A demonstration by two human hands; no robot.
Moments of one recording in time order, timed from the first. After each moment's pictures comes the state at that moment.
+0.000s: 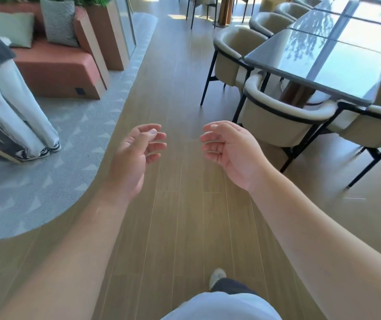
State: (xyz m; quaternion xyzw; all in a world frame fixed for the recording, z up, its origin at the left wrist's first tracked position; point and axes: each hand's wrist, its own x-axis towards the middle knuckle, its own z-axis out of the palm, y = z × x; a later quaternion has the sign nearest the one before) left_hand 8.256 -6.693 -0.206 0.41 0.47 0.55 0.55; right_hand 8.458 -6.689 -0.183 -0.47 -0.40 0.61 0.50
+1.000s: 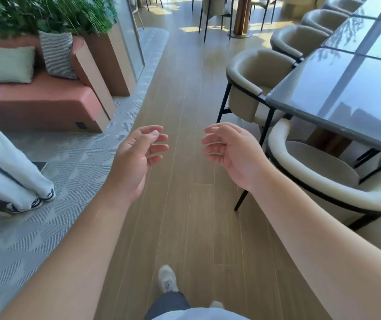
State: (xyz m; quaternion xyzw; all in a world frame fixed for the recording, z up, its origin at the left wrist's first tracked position) left_hand 8.330 -6.203 -0.189 0.42 0.49 0.55 0.53; right_hand 8.534 -6.193 -0.173 -0.45 -0.40 0.63 0.50
